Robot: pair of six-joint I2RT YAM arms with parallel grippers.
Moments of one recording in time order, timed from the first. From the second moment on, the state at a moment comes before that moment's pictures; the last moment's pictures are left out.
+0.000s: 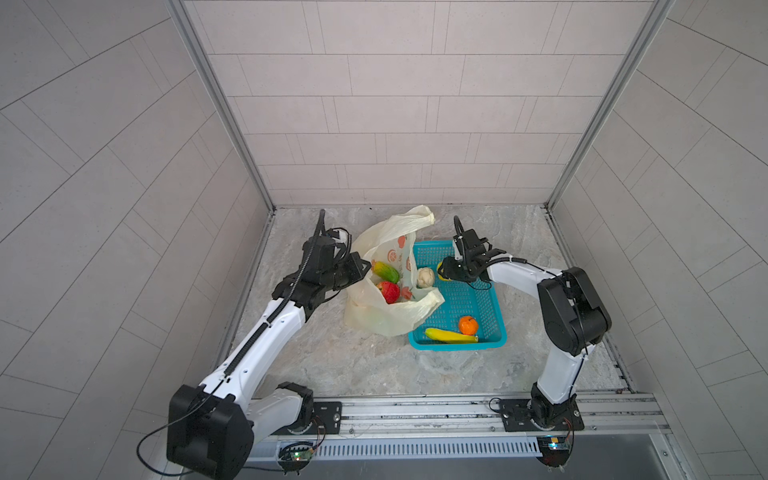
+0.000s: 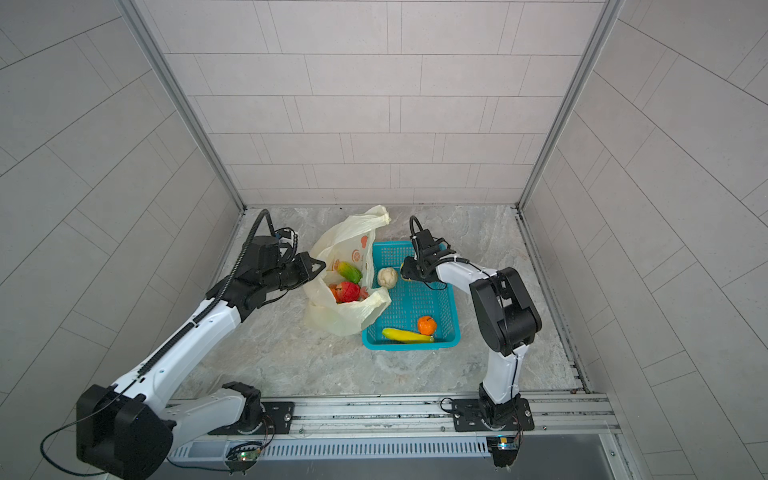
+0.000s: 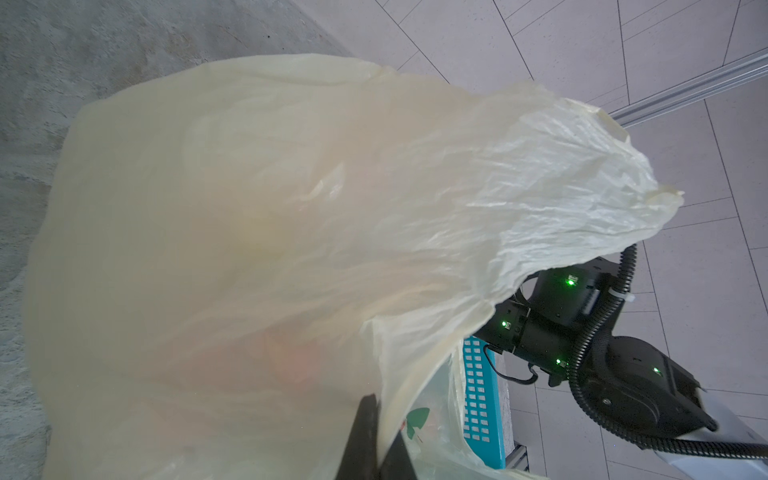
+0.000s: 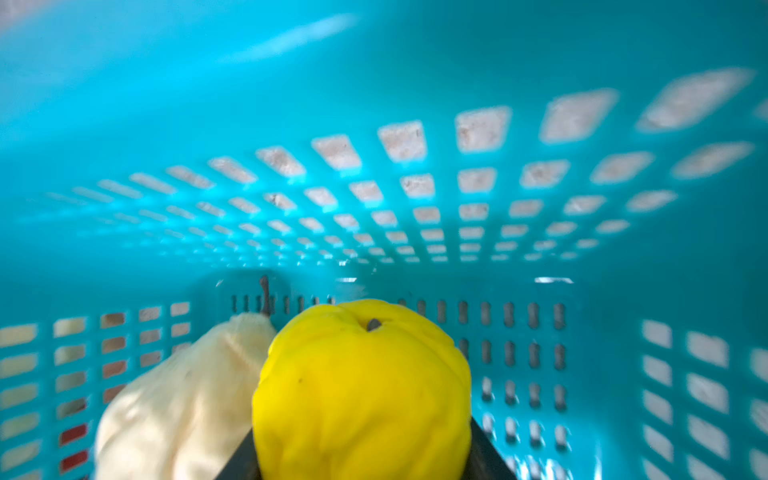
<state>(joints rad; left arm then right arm) -0.29 1.14 0.90 -0.35 0.37 -0.74 0.36 1.78 1.15 -0.34 -0.09 0.52</state>
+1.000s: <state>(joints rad) -0.29 1.11 0.90 -0.36 0.37 -0.74 0.70 1.70 1.31 -0.14 -0.43 0.31</state>
